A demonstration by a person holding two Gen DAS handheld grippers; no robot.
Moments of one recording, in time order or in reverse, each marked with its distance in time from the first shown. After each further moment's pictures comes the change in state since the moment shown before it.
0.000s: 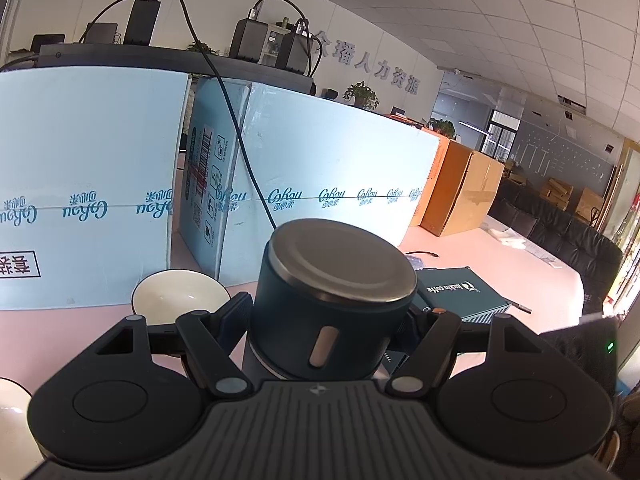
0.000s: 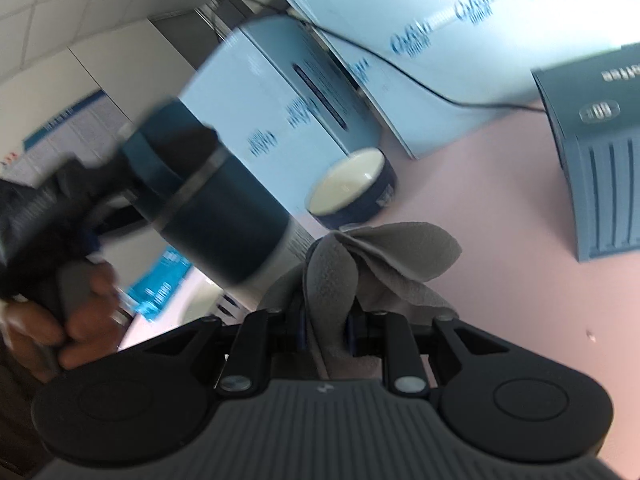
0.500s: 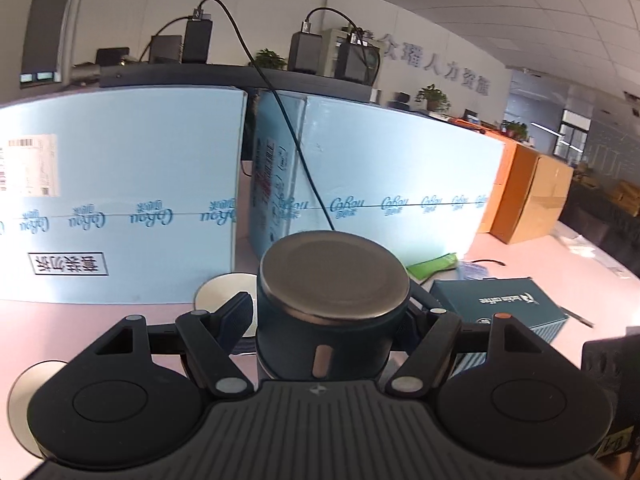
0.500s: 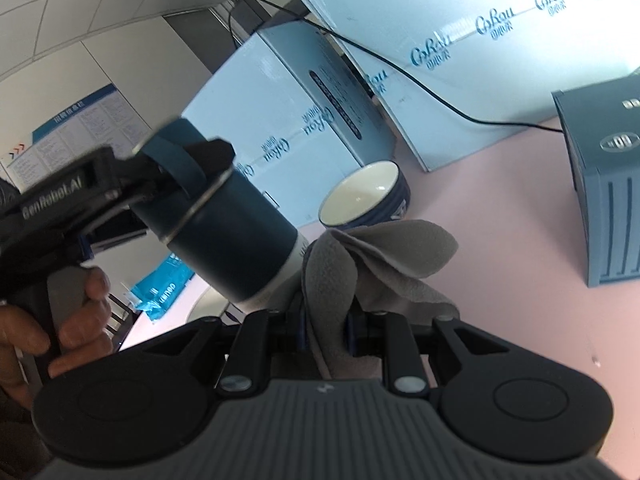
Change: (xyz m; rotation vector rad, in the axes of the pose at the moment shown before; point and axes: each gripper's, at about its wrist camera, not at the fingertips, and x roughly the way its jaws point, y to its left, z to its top) left arm -0.009 -0.023 0.004 -0.017 -0.012 0.258; right arm -0.003 0.006 0.013 -0.048 -0.030 0.045
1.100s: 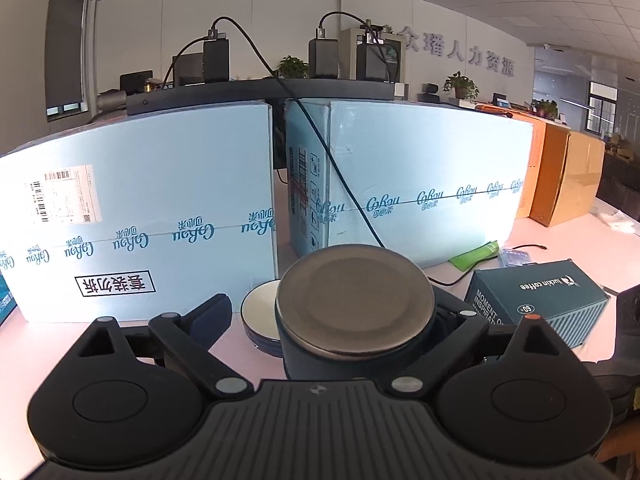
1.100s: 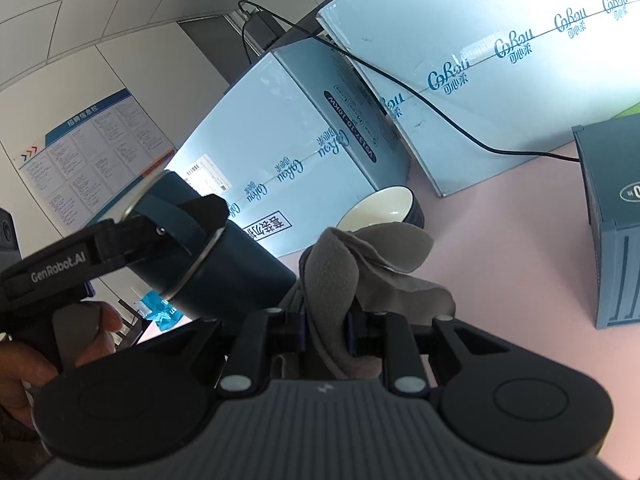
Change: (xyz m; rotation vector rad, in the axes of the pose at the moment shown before) left arm -0.006 -0.010 0.005 0.091 0.003 0.140; right arm 0.000 -0.001 0.019 -0.015 -0.026 0.033
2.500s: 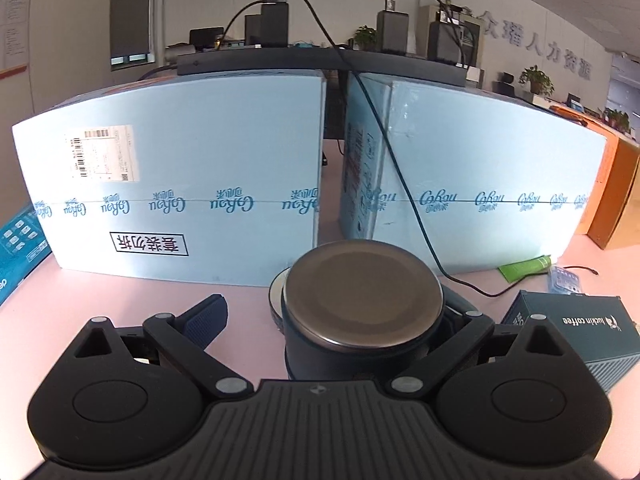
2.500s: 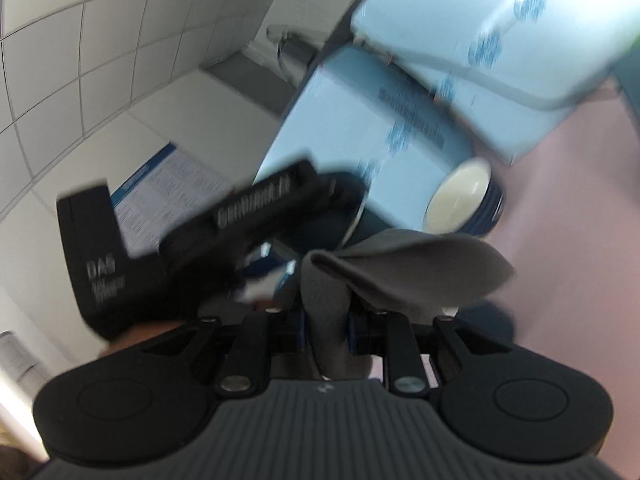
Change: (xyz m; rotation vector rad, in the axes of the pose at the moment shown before) left arm 0.025 -0.010 0.020 -0.147 0.108 0.176; right arm -0.014 0.021 -0.007 0.253 0.017 0.278
